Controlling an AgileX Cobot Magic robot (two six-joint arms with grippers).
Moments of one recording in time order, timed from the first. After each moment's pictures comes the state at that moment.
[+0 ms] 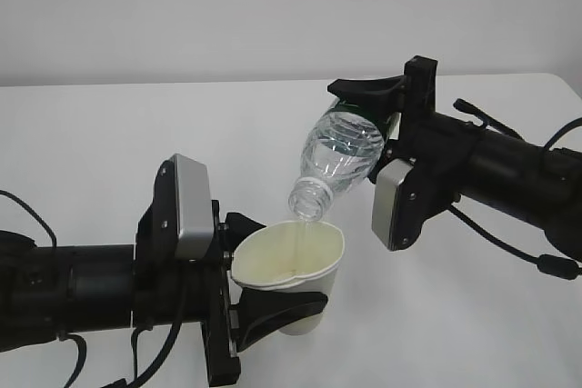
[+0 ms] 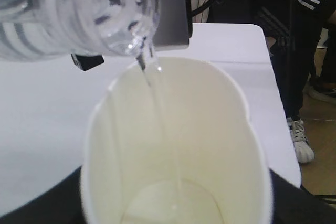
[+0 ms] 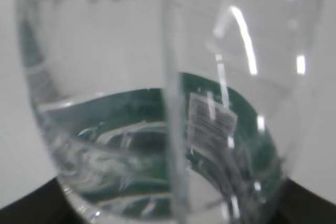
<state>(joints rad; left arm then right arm) -0.59 1.87 -0.55 0.82 -1.11 -0.20 0.27 1.85 -0.70 -0.61 -1.11 -1.30</state>
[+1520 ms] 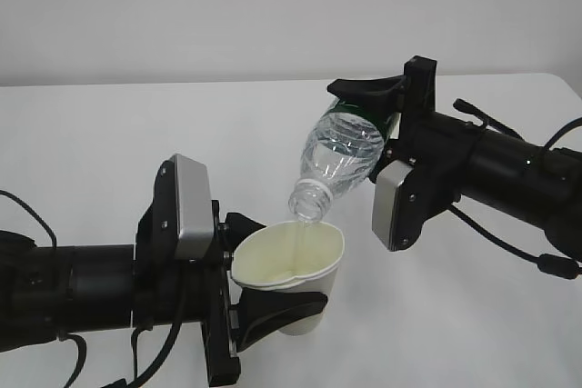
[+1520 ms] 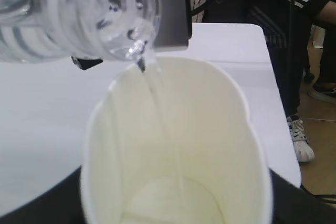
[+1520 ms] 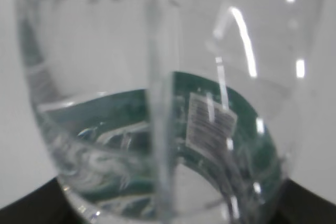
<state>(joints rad) -0.59 1.87 -0.55 0.82 -1.11 -0.20 0.27 1.85 -0.70 -0.61 -1.12 -1.32</state>
